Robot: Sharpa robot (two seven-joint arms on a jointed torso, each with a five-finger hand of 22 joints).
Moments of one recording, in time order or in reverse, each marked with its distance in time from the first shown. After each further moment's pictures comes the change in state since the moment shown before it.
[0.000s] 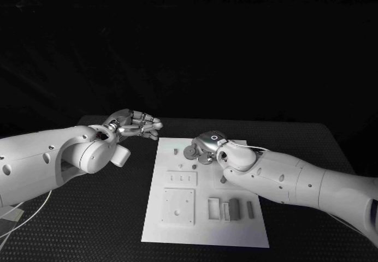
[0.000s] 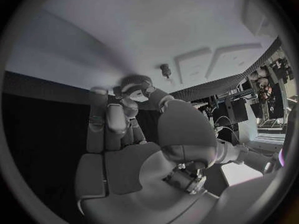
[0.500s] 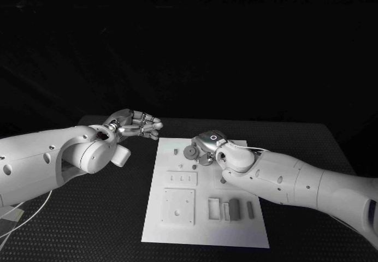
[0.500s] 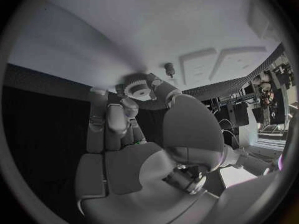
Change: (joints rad) left arm 0.000 0.001 0.000 -0.001 0.000 0.000 0.004; left_hand 0.004 -0.004 -0.003 -0.003 0.000 0.000 0.000 0.000 0.000 0.004 -0.004 0.000 0.000 0.000 0.000 0.004 -0.002 -0.007 0.000 0.000 0.000 -0.001; right arm -0.001 0.011 -0.001 -0.003 -0.046 -0.013 -0.038; right_hand 0.027 -0.170 0.048 0.012 0.000 -0.061 0.023 -0.056 -0.021 0.006 0.002 -0.010 0.006 0.000 0.000 0.000 0.001 0.002 0.010 0.001 0.000 0.000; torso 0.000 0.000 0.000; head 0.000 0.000
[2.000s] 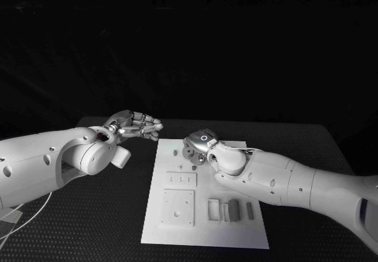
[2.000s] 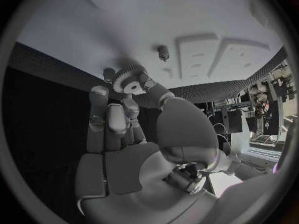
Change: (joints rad) left arm 0.000 0.008 0.000 -0.001 0.001 -0.001 0.003; left_hand 0.000 0.000 0.000 0.000 0.000 0.000 0.000 0.000 0.001 0.000 0.000 0.000 -0.002 0.000 0.000 0.004 -0.004 0.007 0.000 0.000 0.004 -0.001; right arm 0.009 0.031 0.003 0.026 -0.111 0.005 -0.031; right_hand 0.055 0.180 -0.064 -0.172 -0.004 0.126 -0.064 0.117 0.047 0.013 -0.034 0.004 0.026 -0.002 -0.030 0.000 0.019 0.000 -0.021 0.006 0.012 0.000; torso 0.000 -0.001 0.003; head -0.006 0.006
